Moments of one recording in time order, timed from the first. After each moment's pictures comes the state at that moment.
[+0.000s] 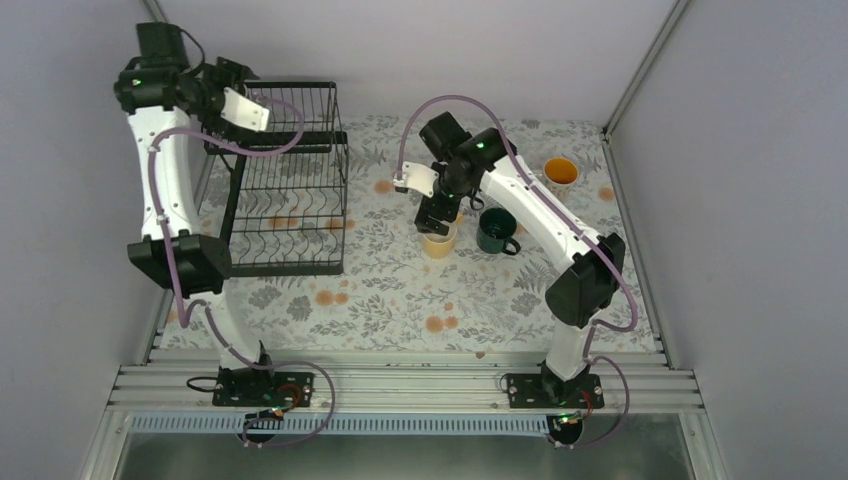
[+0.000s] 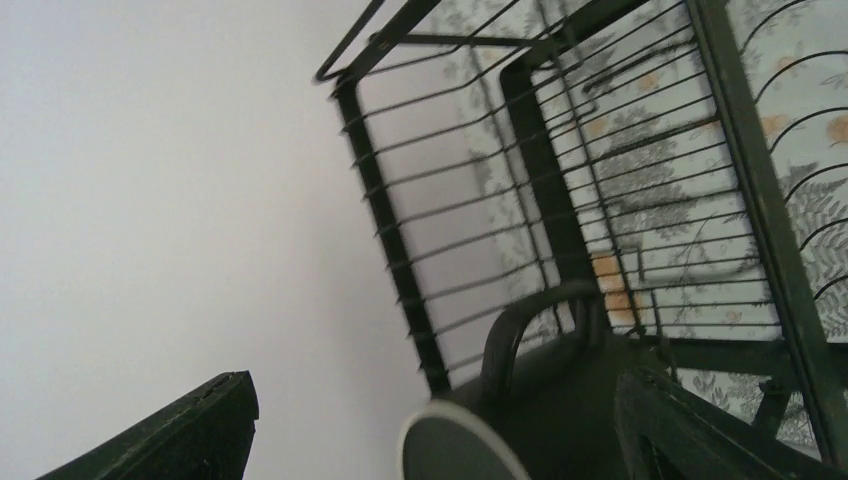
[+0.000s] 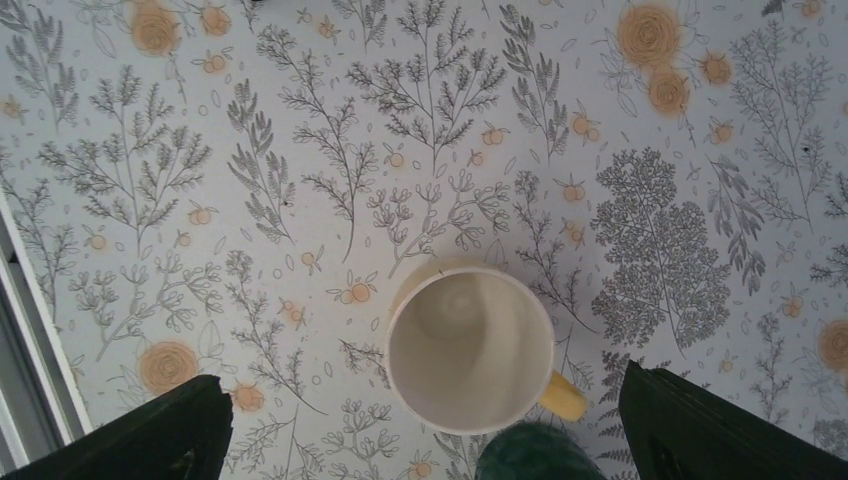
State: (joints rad) left arm 0.23 1.91 2.39 -1.27 0.52 1.98; right arm 0.67 1.86 1.93 -1.28 -0.14 -0.65
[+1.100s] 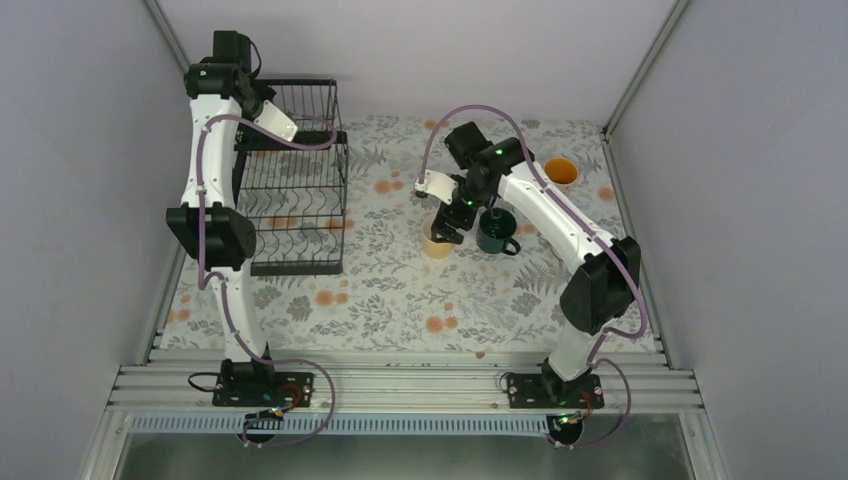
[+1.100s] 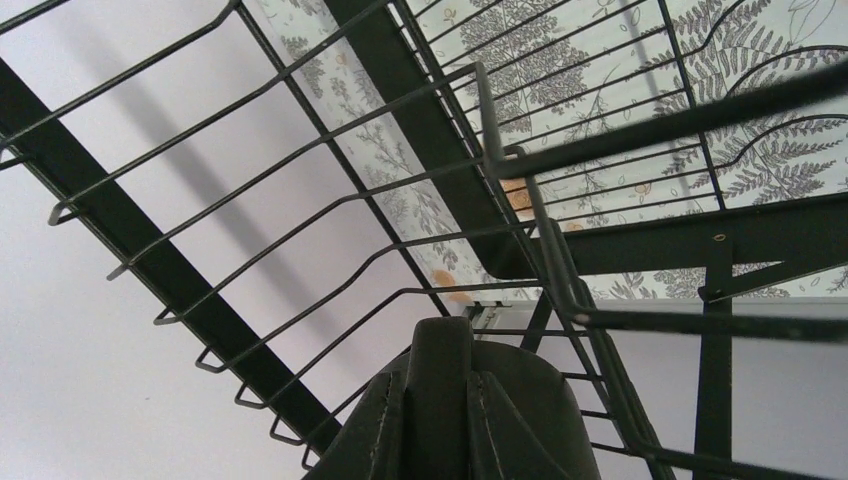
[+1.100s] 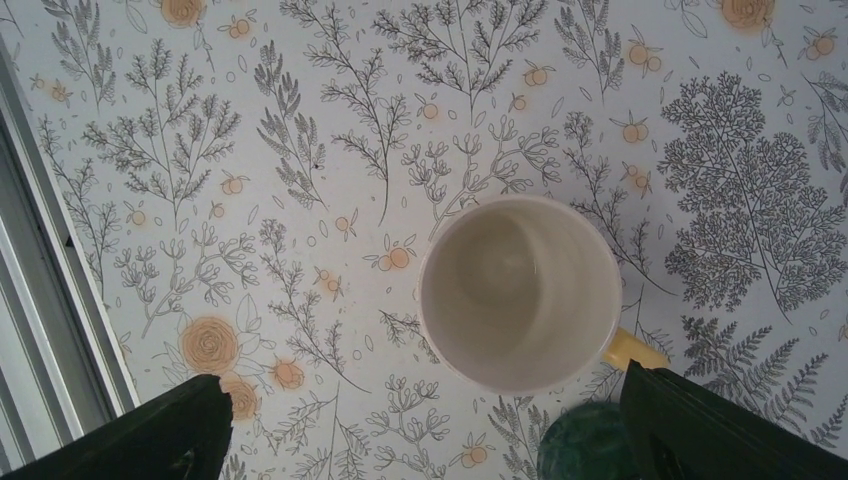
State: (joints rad) left arm 0.04 2.18 2.53 -1.32 -0.02 2.05; right arm 0.57 1.77 1.72 -1.22 -0.27 -0.65
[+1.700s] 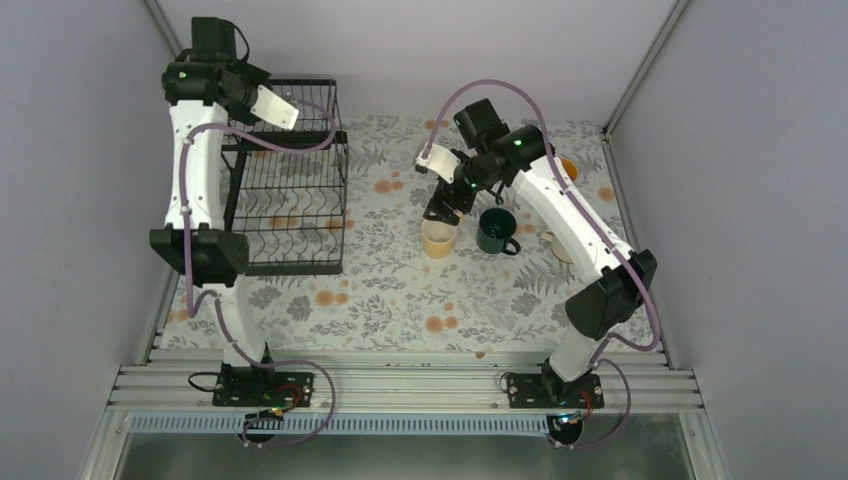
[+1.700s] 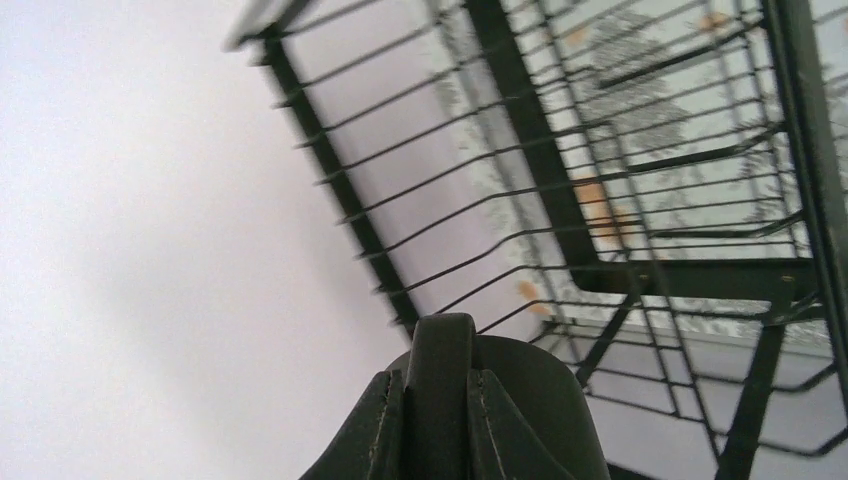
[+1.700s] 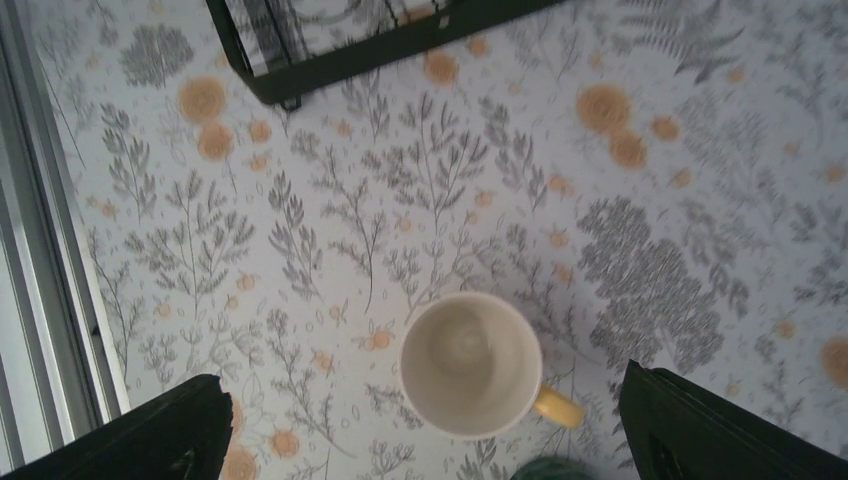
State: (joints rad) left arm 0.03 2.03 2.48 -1.28 0.09 1.98; right arm 0.57 1.72 1.84 -1.20 -0.33 -0.61
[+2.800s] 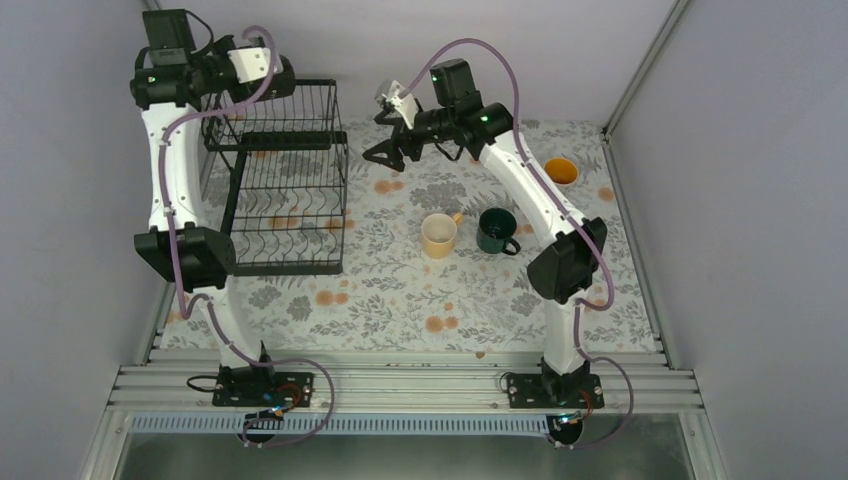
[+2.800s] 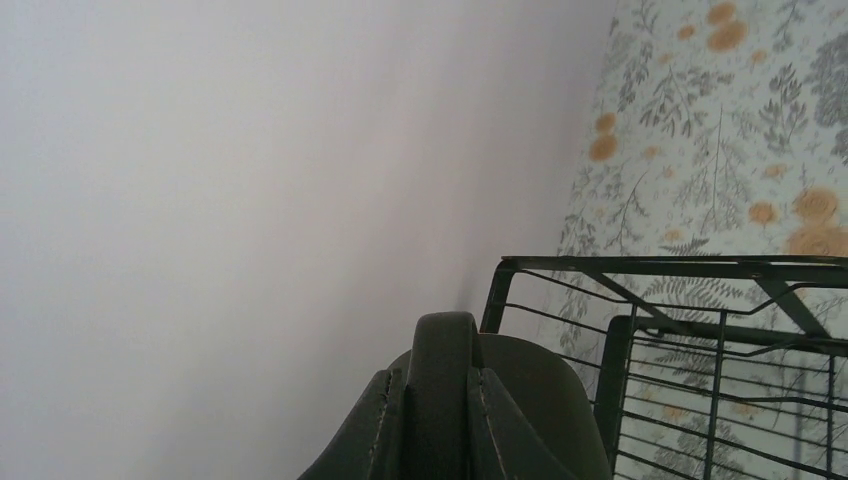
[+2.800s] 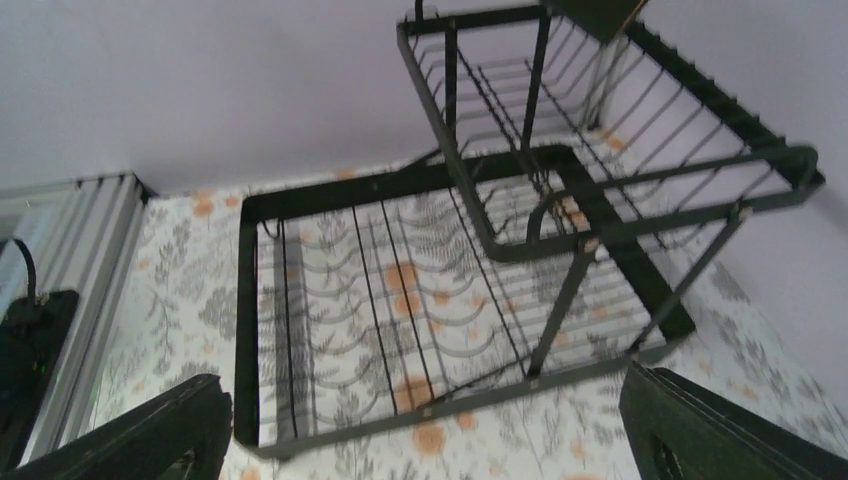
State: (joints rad) left arm 0.15 1.97 2.41 -0.95 0.75 1.28; right arm 0.56 2.02 2.22 -0.80 -0.71 -0.44
